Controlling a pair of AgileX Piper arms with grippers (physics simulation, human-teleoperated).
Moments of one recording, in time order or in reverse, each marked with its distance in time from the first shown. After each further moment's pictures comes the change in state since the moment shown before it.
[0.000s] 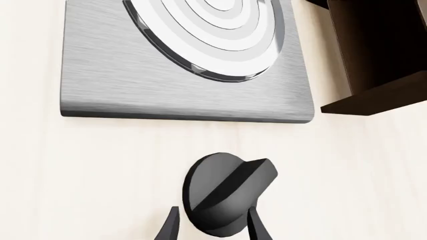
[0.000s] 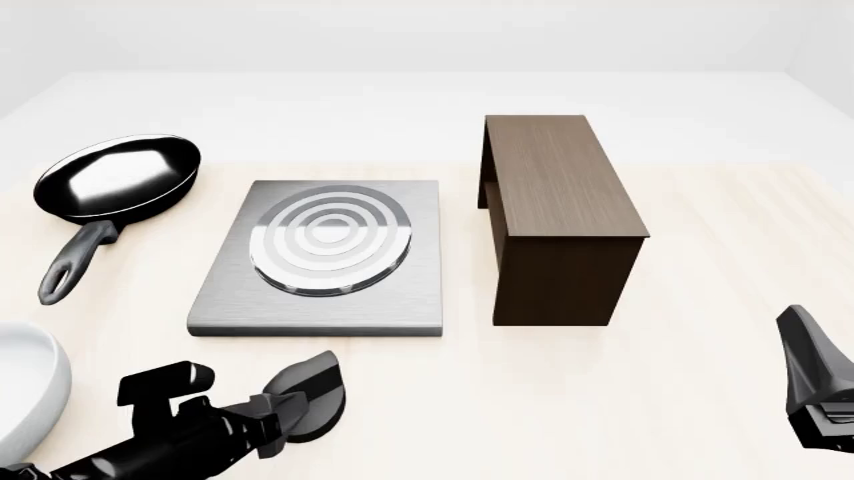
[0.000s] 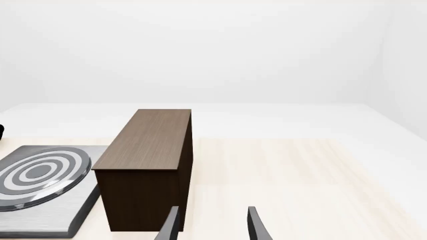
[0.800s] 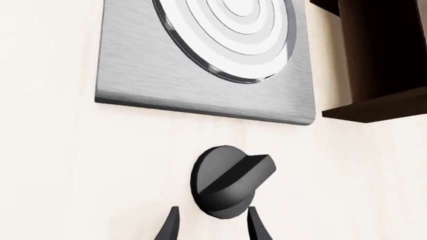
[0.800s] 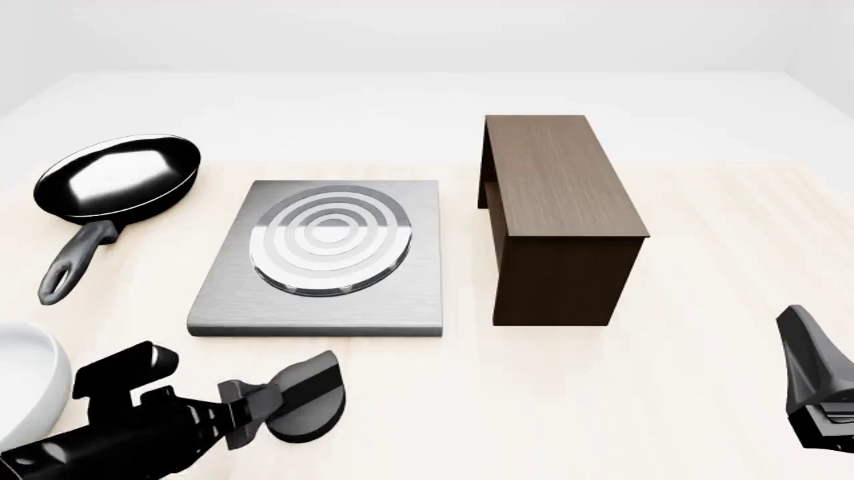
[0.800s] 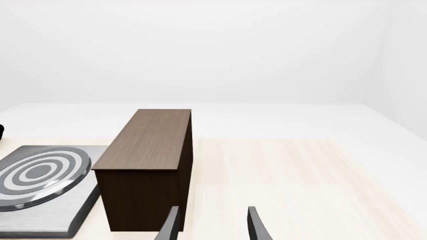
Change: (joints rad) left arm 0.096 -0.400 -0.059 0.526 -0.078; right arm 0.000 0.000 0.000 0.000 0.000
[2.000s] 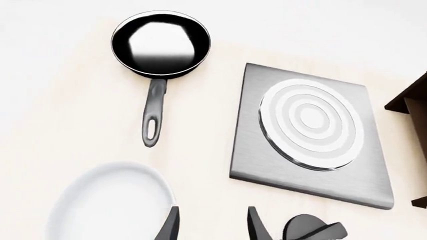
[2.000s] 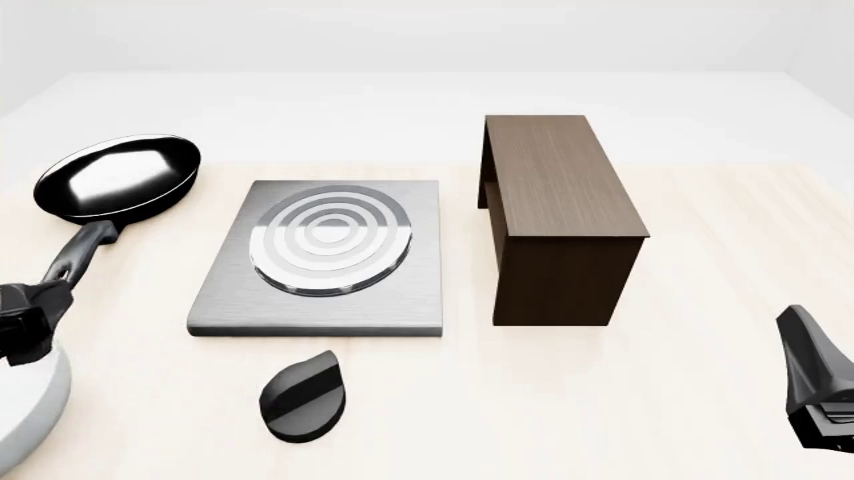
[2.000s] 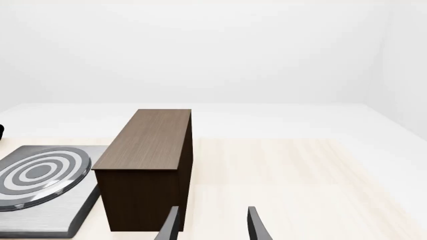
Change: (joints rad) left arm 0.637 -0.626 -0.336 0.738 0.586; right arm 0.000 0.000 0.000 0.000 0.000
